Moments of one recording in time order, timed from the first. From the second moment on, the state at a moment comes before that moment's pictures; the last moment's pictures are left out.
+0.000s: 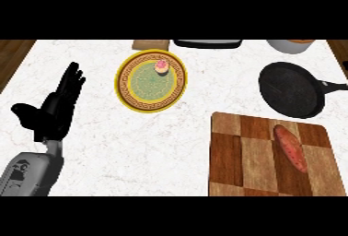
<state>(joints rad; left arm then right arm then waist) -0.26 0.33 -0.08 -1.45 0.18 0.18 0.03 -0.37 -1.01 0.03 -1.27 -0.03 0.64 -0.64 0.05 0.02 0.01</state>
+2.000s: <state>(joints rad) -0.23 0.30 -0.04 -1.45 0.14 0.17 0.05 -0.59 -1.00 0.54 -1.11 0.26 0.43 -0.81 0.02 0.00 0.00</state>
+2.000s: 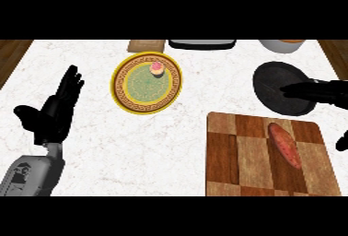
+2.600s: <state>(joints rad) -0.24 0.29 -0.02 -1.44 0.12 0.16 0.05 -0.62 -0.92 0.63 -1.05 0.39 0.38 -0.85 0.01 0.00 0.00</state>
